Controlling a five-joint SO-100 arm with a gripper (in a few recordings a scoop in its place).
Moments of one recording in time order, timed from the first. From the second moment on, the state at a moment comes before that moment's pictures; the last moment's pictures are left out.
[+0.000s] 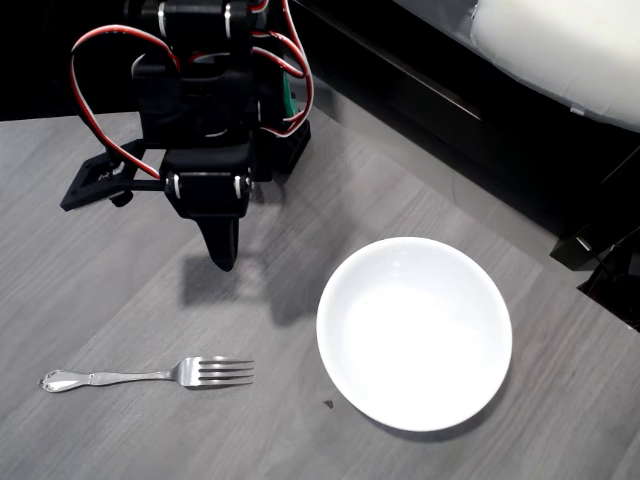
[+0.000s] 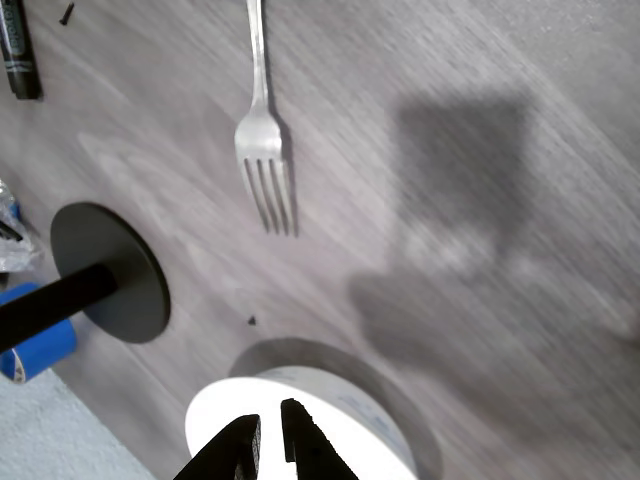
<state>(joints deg) 0.9 150.6 130.2 77.3 1.4</state>
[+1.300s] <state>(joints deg) -4.3 187.9 174.1 70.2 4.4</state>
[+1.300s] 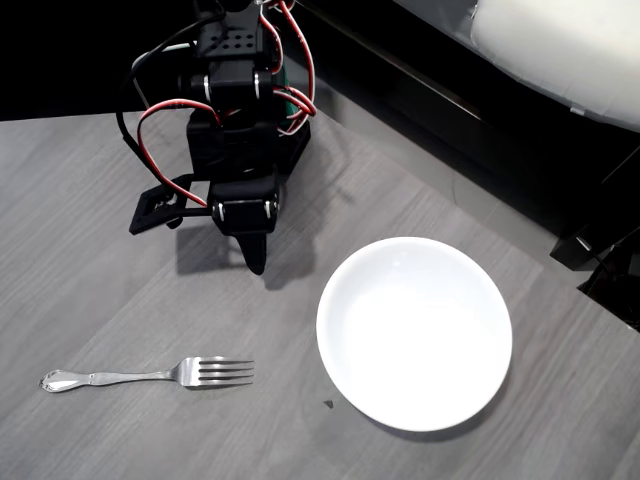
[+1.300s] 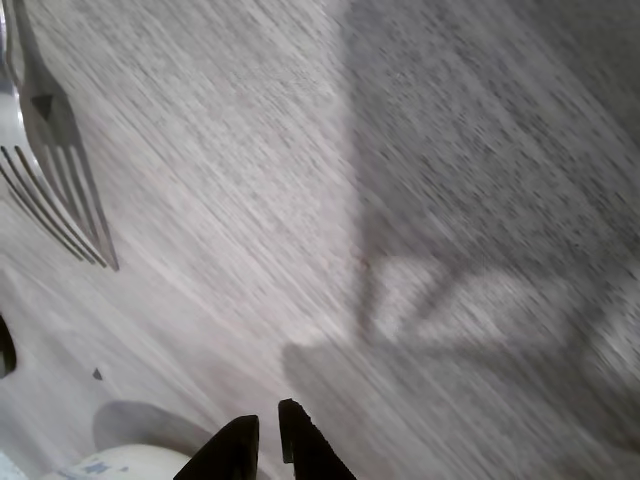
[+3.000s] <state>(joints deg) 13.1 85.5 107.8 61.4 -21.4</state>
